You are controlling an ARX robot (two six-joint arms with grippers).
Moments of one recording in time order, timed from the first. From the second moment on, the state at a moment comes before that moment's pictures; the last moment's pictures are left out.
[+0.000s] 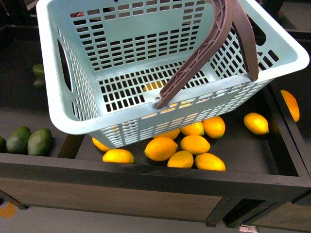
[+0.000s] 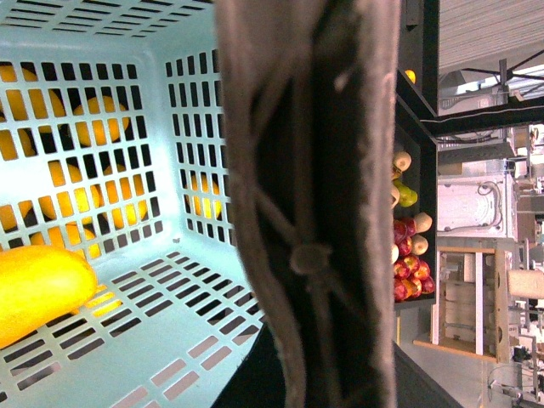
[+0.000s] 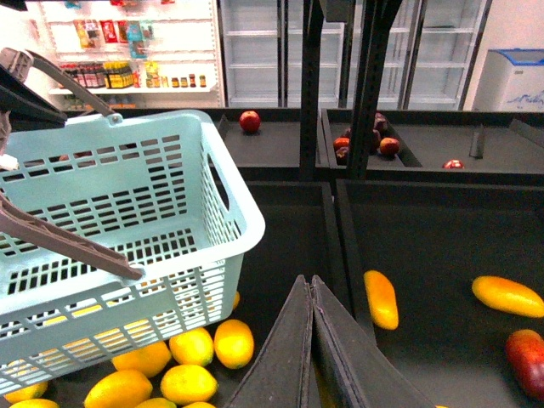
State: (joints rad) left arm -0.42 1.90 1.47 -0.06 0.27 -0.90; right arm 0.00 0.01 0.01 0.00 0.00 0.00
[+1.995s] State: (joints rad) left arm -0.42 1.90 1.48 -0.07 0.27 -0.90; right arm 0.00 0.00 0.01 0.00 0.00 0.00
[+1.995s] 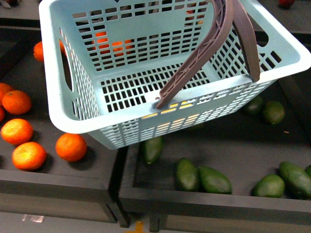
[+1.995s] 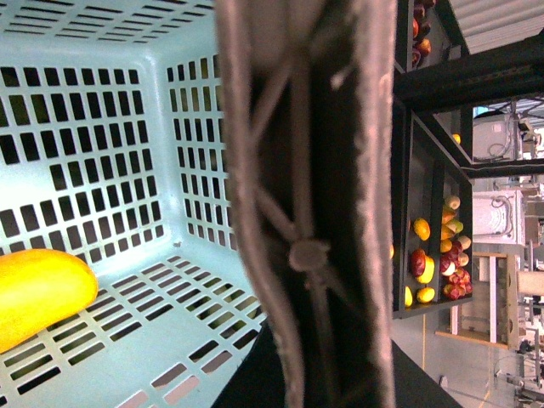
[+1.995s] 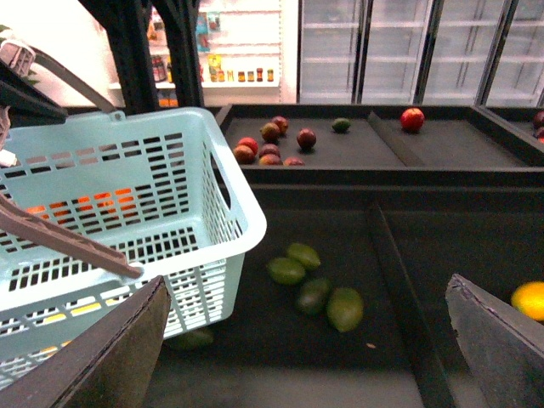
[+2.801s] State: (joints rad) left arm -0.40 1.90 1.47 -0.07 0.25 -0.89; right arm 0.01 0.37 0.16 -0.30 0.28 0.12
